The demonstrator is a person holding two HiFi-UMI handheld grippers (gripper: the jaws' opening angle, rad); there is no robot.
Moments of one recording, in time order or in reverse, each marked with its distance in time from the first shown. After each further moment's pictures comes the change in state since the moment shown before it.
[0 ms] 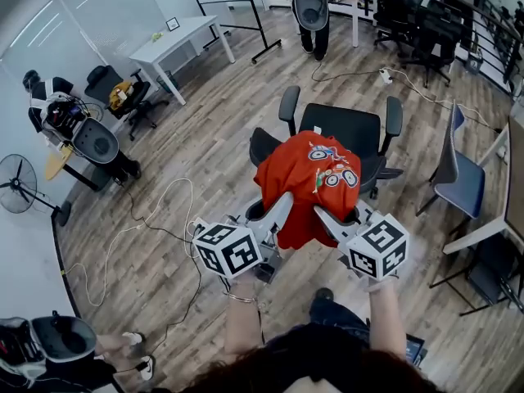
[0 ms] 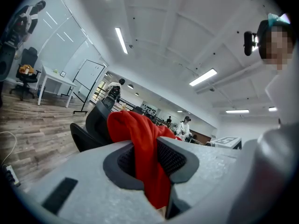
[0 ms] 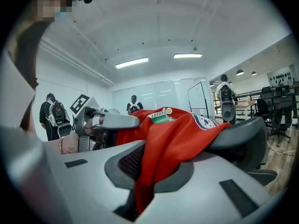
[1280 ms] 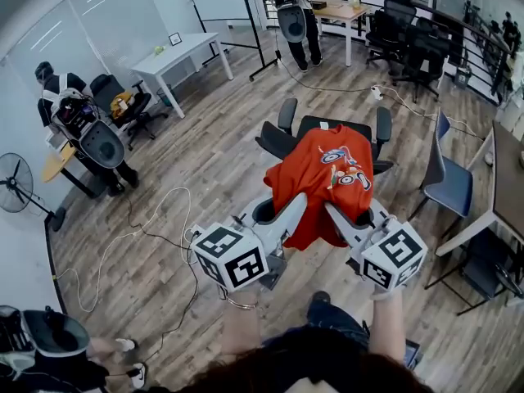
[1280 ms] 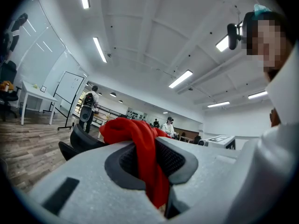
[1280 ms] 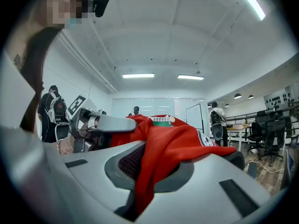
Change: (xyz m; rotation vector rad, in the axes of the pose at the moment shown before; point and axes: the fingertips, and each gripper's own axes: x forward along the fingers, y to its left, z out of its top) left arm -0.080 -0.118 0.027 0.183 -0.068 -0.167; right arm -0.079 0.091 0.057 -0.137 -0.183 -0.069
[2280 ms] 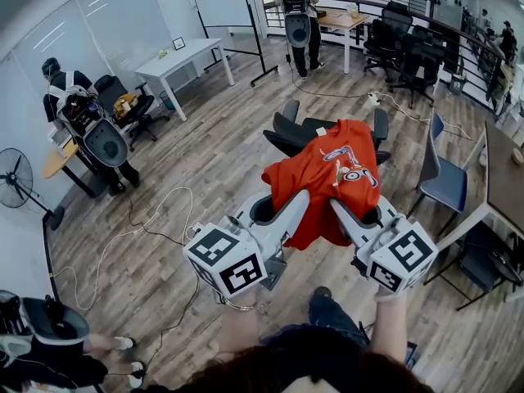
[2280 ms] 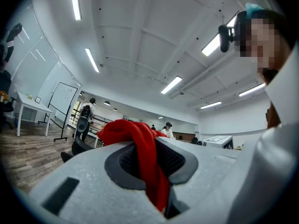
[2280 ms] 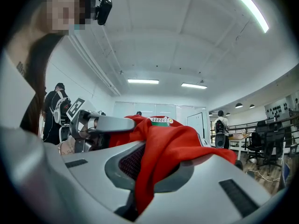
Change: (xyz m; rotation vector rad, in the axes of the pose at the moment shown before) left arm -0.096 -0.061 0.023 0.085 -0.088 -0.056; right arm -0.034 0.099 0.035 -0.069 -0.066 -0.011
